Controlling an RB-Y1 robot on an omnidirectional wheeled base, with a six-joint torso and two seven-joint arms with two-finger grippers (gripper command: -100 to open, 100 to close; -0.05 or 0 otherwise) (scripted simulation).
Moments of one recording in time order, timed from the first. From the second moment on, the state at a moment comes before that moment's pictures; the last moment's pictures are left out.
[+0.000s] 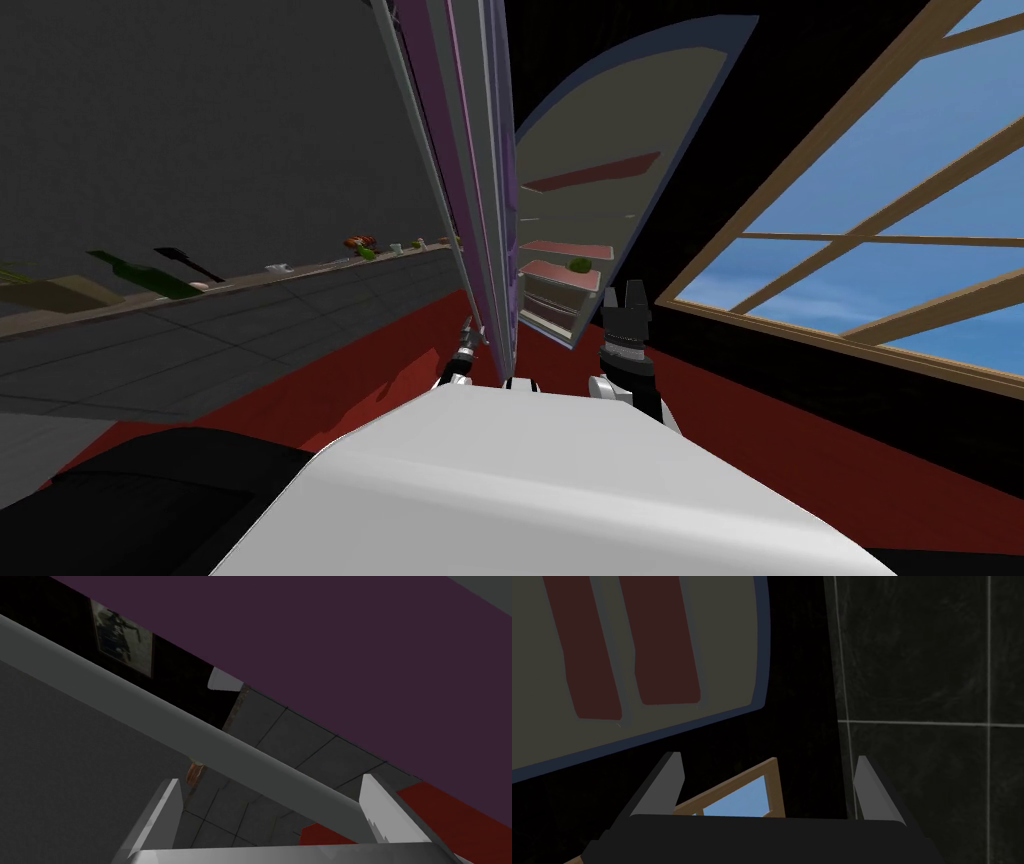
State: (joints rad) left arm 0.30 0.21 -0.20 -1.57 0.36 -0.46 0.31; right arm 0.48 0.04 0.06 -2.28 0.10 -0.60 0.11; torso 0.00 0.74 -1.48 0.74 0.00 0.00
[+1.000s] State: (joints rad) left arm 0.27 0.14 -0.26 -1.41 0.37 -0.53 0.35; right arm 0.48 0.04 0.06 -2.28 0.10 -0.60 0.11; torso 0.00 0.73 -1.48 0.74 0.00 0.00
